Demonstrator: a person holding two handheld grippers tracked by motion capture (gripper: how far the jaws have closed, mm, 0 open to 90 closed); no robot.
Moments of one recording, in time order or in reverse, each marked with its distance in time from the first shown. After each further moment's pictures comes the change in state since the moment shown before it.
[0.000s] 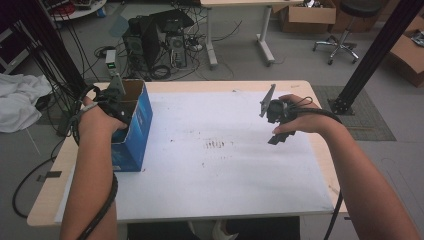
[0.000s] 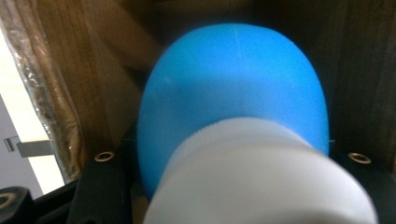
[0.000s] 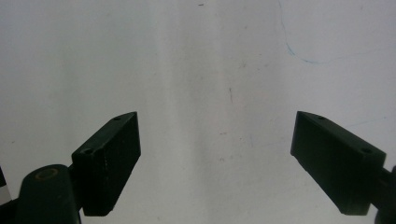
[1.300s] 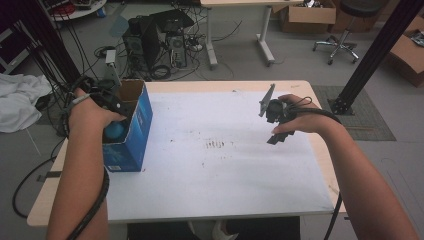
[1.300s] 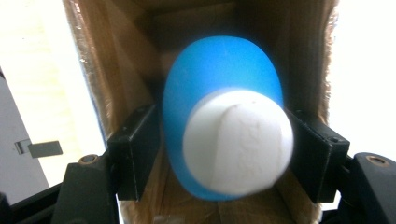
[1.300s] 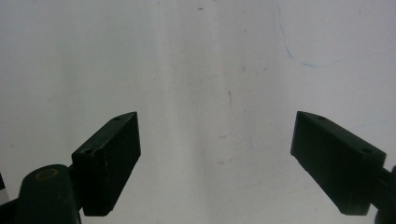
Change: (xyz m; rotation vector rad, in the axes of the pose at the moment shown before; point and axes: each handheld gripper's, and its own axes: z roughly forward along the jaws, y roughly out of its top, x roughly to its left) left arm 0.002 -0.007 -0.036 -0.049 -0.029 0.037; right arm -0.001 0.002 0.001 -0.008 -0.002 -0.001
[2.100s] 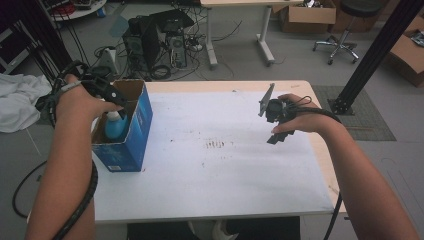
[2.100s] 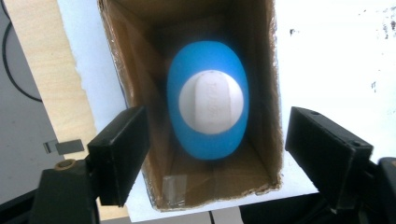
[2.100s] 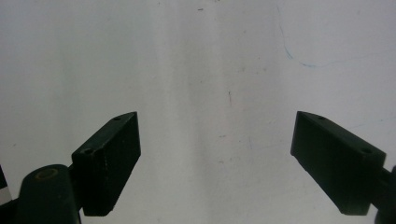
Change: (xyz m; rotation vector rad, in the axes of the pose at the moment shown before) left arm -0.009 -0.006 -0.043 -0.038 0.015 0.059; right arm 0.001 0.002 -0.002 0.007 -0.002 -0.002
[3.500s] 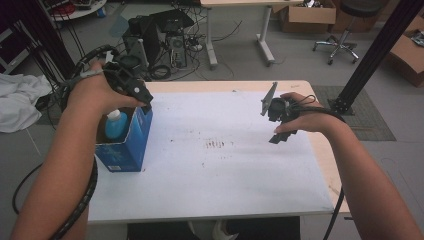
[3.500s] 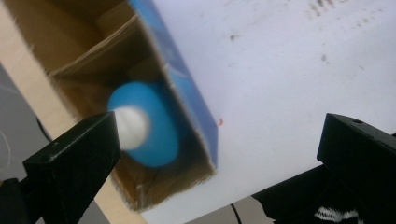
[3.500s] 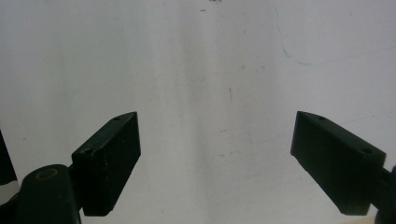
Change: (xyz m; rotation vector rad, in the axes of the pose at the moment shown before) left arm -0.074 0.000 -0.038 -0.052 0.028 0.337; right arm 0.006 -0.002 -0.012 -0.003 -0.012 -0.005
